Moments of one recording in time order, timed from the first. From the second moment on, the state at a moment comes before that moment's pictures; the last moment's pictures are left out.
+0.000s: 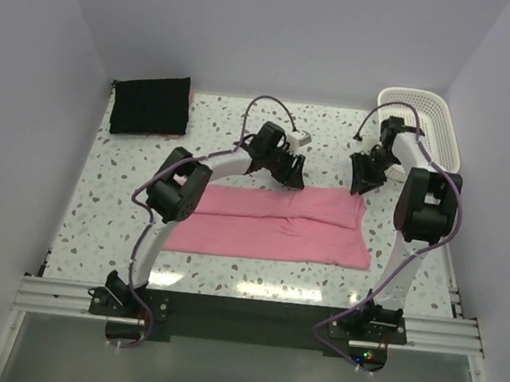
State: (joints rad) left arm -0.62 2.34 1.71 -0.11 0.56 -0.15; right arm -0.07 2.08 1.65 -1.03 -0.28 -0.28
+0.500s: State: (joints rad) left arm -0.63 2.39 1.76 -0.08 0.58 -0.22; right arm -0.07 2.11 1.68 -1.06 -0.34 -0.29
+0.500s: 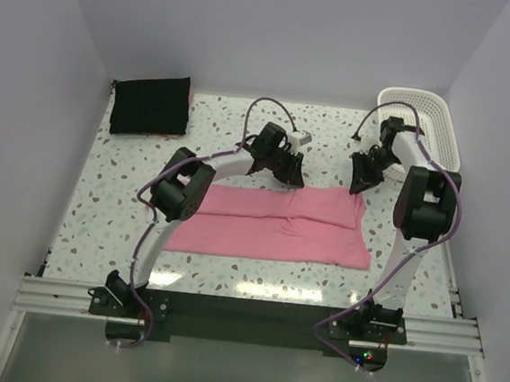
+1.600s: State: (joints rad) left arm -0.67 2.12 1.46 0.12 0.64 -0.23; right arm -0.07 1.90 1.55 -1.14 -0.38 -0.38
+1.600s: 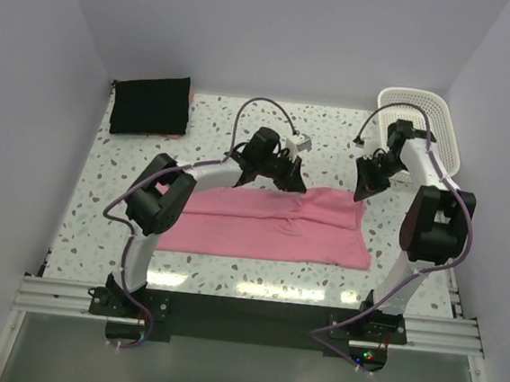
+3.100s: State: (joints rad) left arm -0.84 1.90 1.10 -0.01 0.69 -0.09; right arm -0.07 1.63 1.11 -1.21 -0.34 -0.63
